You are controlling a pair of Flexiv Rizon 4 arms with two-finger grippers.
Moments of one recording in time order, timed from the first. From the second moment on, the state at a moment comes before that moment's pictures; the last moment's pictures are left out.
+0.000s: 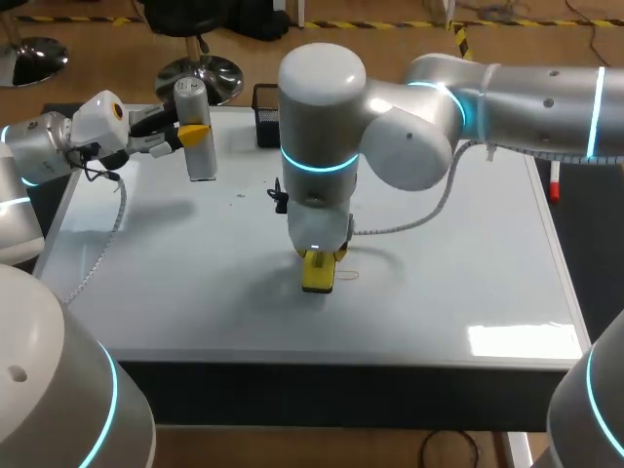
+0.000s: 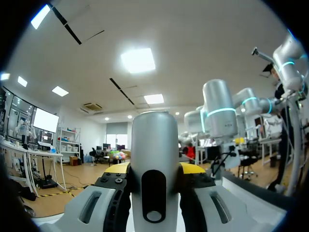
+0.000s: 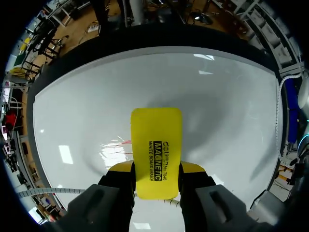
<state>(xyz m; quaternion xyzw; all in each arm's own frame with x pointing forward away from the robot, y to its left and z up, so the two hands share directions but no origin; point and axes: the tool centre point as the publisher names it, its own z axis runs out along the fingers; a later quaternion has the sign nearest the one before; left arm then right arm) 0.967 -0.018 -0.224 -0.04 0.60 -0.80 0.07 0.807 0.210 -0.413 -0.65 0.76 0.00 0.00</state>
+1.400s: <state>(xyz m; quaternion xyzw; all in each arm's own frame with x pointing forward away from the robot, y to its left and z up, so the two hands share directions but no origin) 0.967 -0.018 -0.224 -0.04 0.60 -0.80 0.07 0.816 0.176 -0.434 -0.61 0.79 0.03 -0.05</state>
